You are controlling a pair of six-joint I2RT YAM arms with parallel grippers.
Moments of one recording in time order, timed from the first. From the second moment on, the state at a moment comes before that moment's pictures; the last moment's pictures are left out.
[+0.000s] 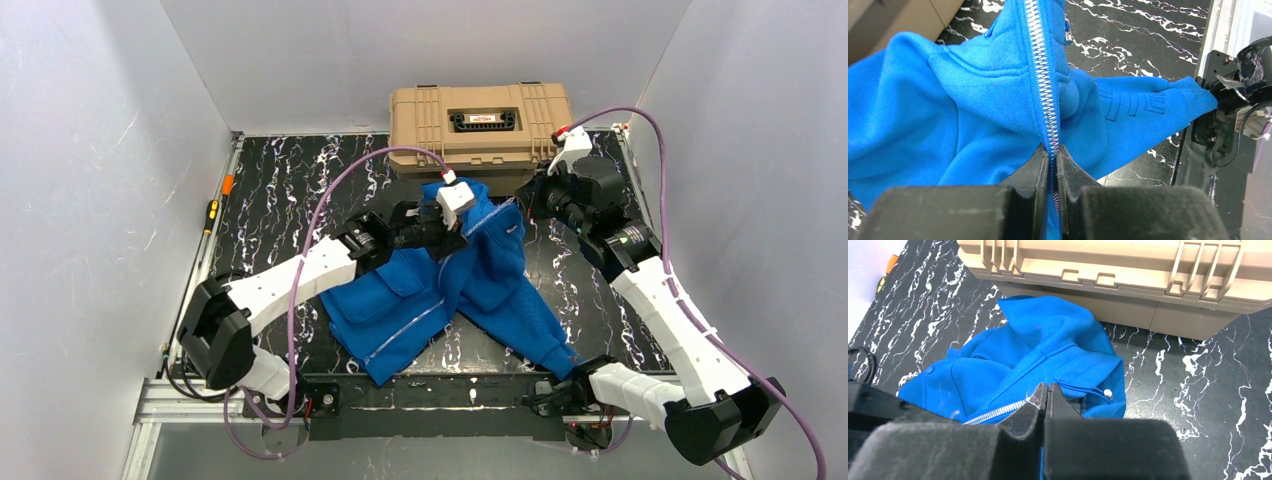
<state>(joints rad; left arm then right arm) -0.82 1.48 1.15 -0.12 0.38 0.06 0.43 1.05 1.14 -0.43 -0.03 0.26</state>
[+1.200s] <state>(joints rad) -0.30 1.30 1.55 -0.64 0.09 0.09 0.54 1.27 1.17 -0.18 -0.08 0.29</state>
